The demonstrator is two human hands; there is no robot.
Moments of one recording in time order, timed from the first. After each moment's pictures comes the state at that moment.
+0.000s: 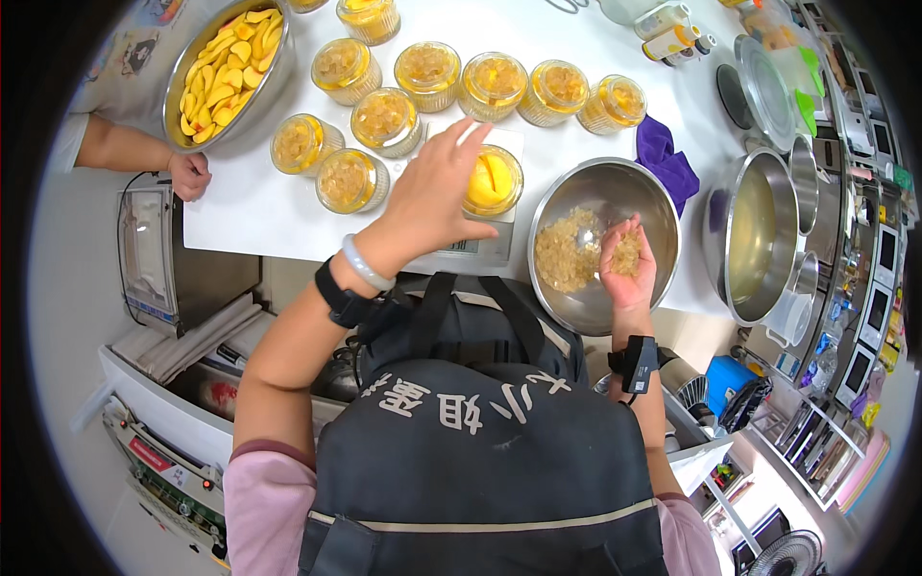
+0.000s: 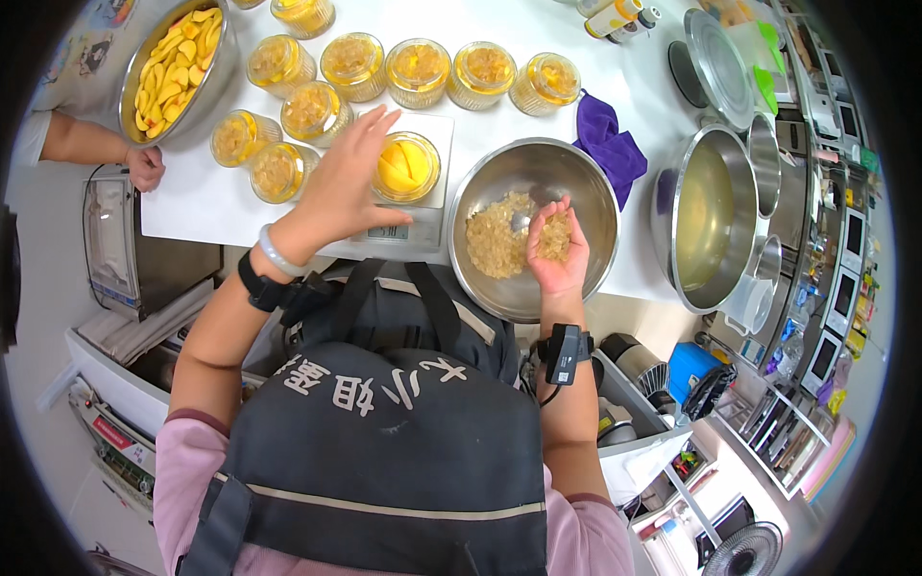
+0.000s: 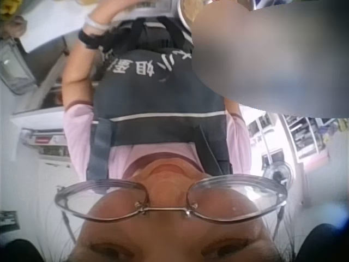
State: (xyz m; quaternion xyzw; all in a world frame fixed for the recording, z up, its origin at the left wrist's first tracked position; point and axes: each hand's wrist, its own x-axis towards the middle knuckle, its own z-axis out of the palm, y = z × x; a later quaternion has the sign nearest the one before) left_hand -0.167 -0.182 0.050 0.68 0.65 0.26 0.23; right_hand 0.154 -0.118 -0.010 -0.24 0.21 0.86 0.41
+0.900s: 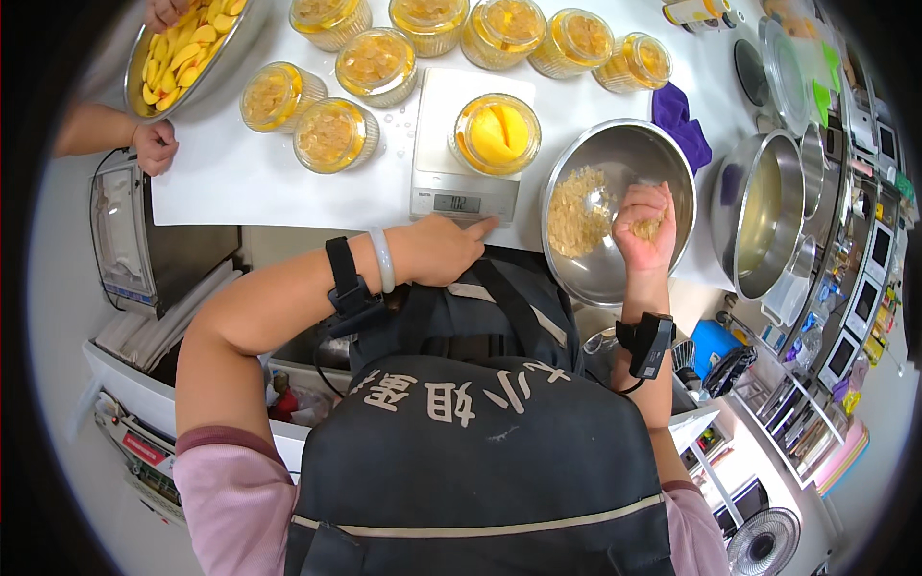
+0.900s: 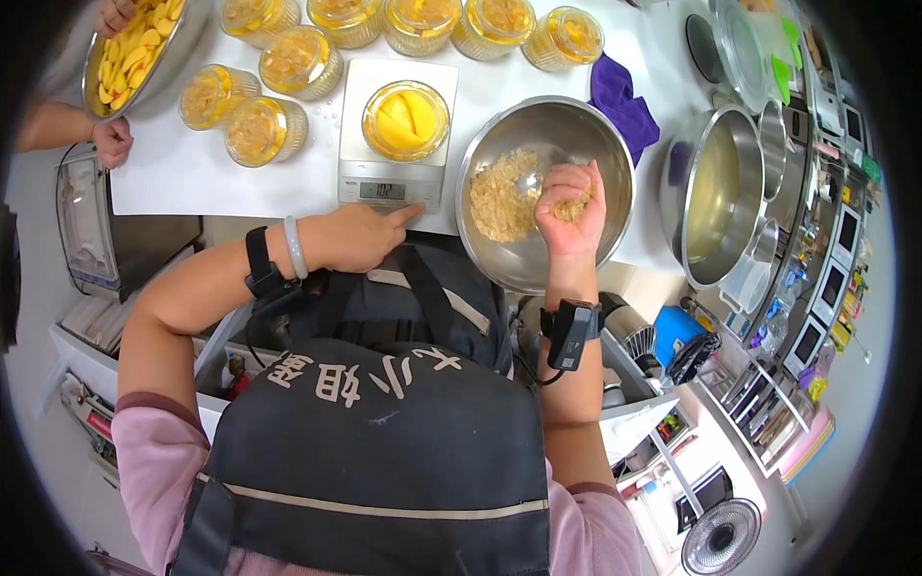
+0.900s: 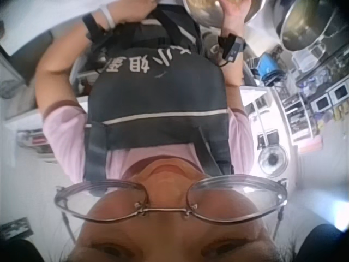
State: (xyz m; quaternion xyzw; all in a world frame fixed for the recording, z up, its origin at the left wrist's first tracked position) left_hand -0.143 -0.241 -0.020 0.83 0.36 -0.02 0.42; right_hand 0.126 -0.109 0.011 -0.19 0.28 0.85 0.40
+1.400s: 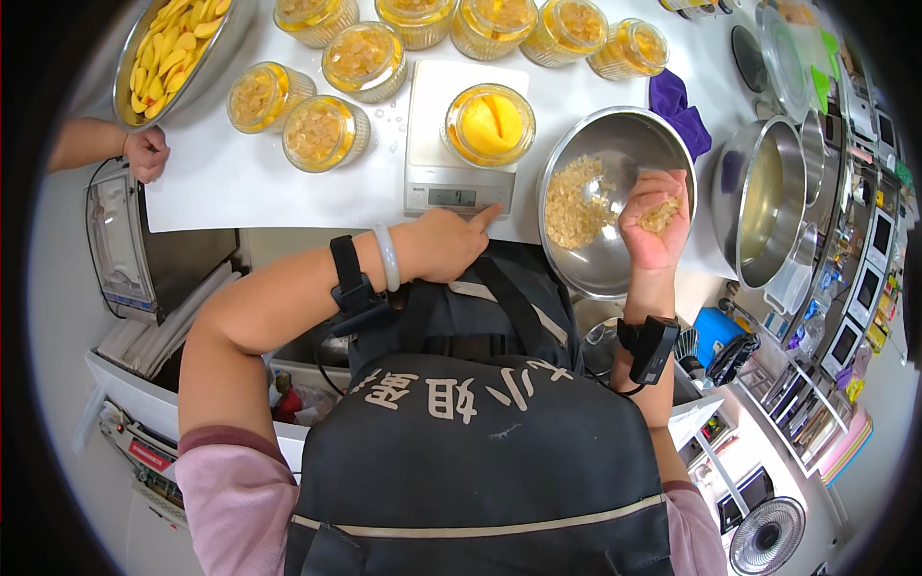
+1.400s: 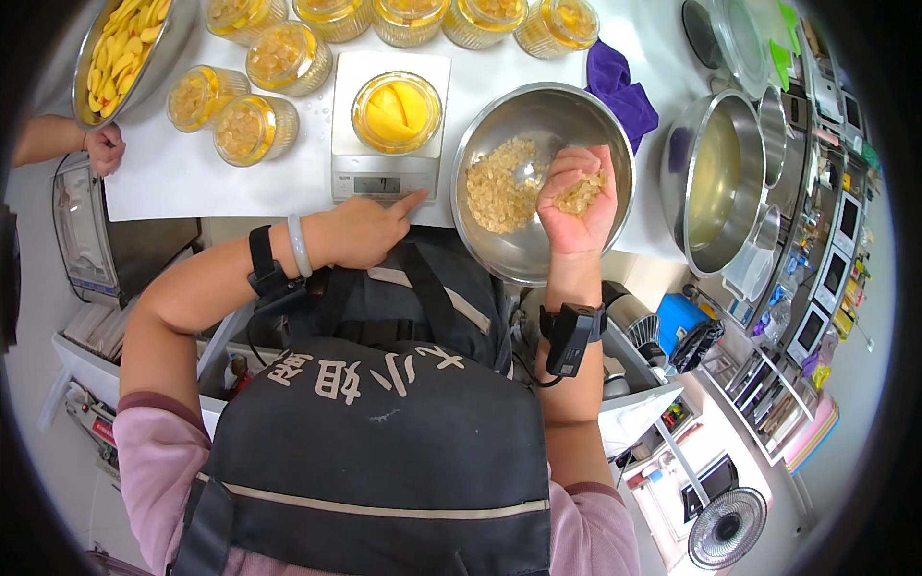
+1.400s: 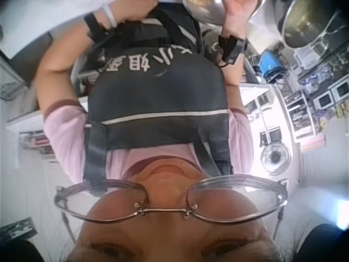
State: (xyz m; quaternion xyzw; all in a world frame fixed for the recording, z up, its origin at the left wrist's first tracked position) left_hand -0.131 -0.236 -0.024 0.83 0.37 -0.05 0.40; right_hand 0.116 -0.110 0.037 -0.17 0.24 0.87 0.40
